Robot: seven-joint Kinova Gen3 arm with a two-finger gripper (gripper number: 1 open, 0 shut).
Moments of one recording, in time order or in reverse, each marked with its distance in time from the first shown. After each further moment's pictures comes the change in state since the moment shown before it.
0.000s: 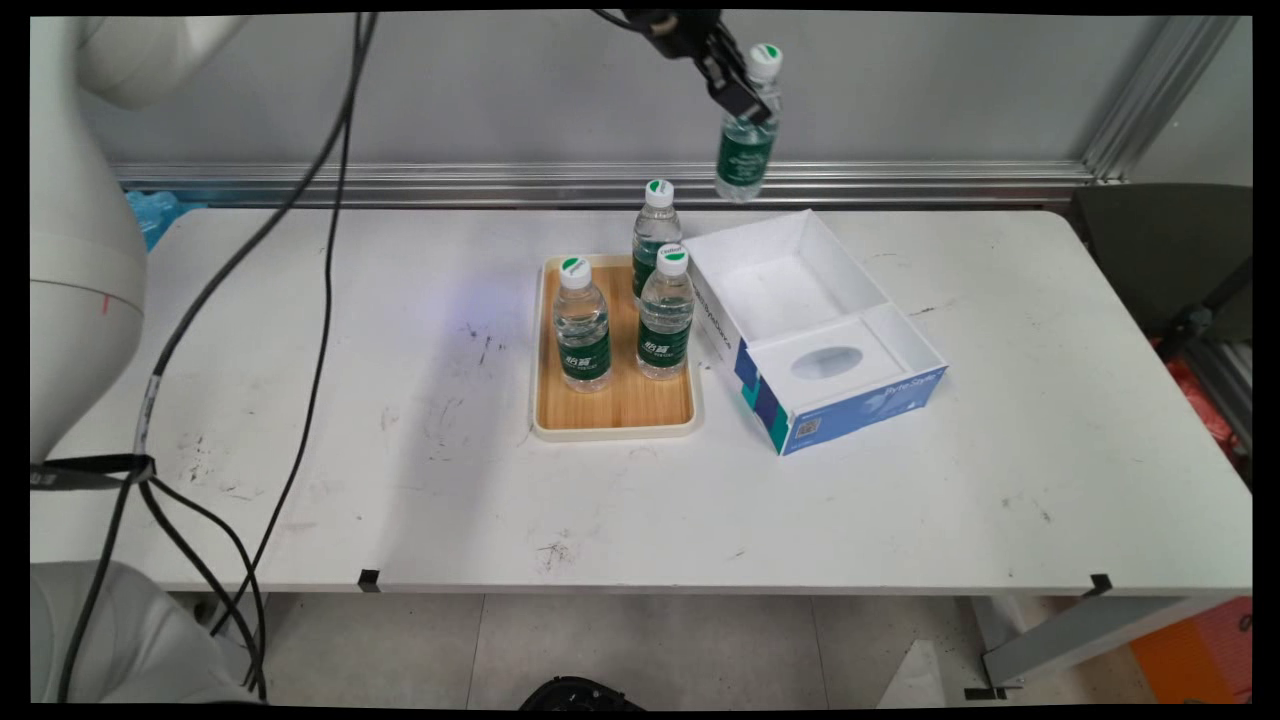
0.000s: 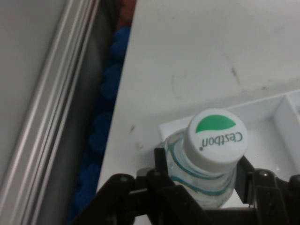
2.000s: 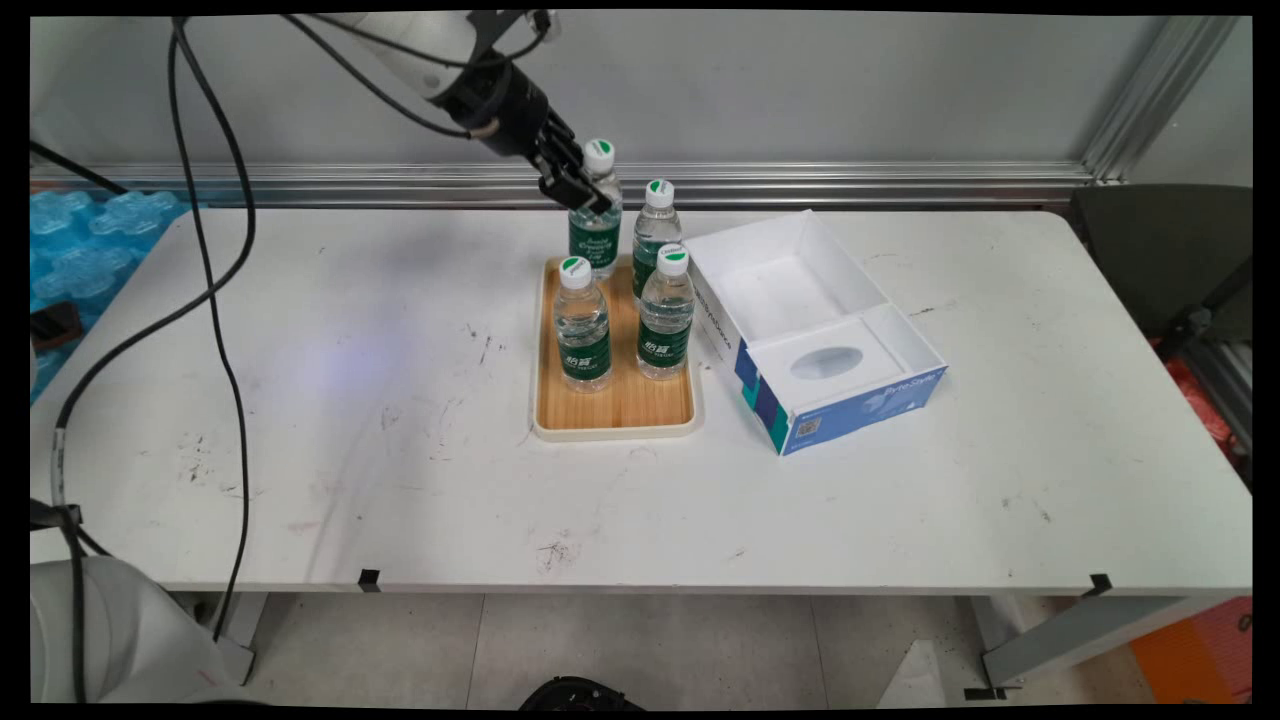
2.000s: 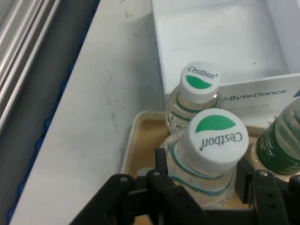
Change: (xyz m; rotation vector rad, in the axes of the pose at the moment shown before) arm -0.157 0.053 -0.062 0.022 -0.096 -0.114
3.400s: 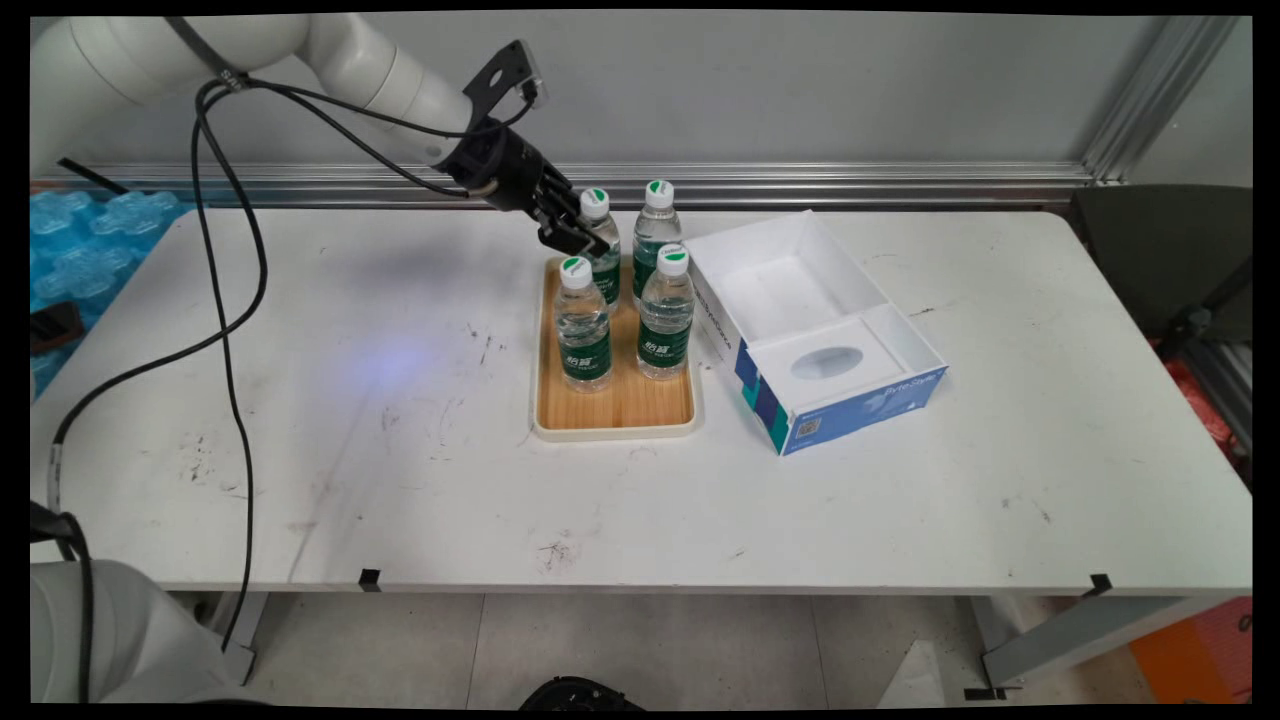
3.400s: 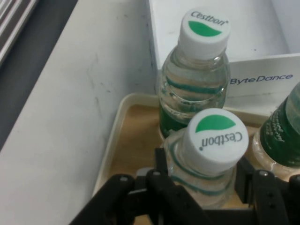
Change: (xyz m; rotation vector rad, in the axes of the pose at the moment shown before) arm -0.054 0.000 0.042 -0.034 0.047 -0.052
